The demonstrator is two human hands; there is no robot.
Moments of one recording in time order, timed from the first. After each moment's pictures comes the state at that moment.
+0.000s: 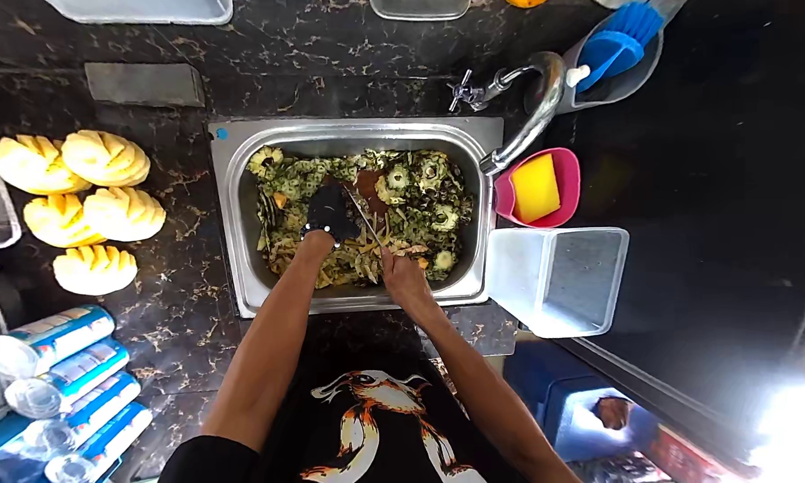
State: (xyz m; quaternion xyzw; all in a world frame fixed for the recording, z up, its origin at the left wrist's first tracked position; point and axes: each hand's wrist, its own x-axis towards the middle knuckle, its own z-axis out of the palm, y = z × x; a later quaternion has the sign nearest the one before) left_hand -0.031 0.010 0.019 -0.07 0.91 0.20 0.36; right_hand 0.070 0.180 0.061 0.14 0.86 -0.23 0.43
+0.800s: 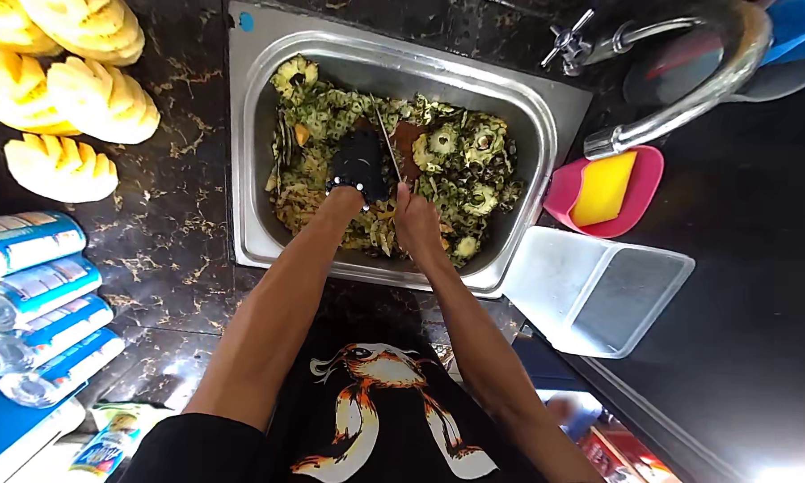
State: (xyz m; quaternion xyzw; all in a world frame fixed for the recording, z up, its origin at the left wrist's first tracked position) left_hand -0.041 0.021 -0.006 -0.11 0.90 0.18 0.39; right_hand 0.025 0.154 0.013 0.09 0.90 -0.20 0.37
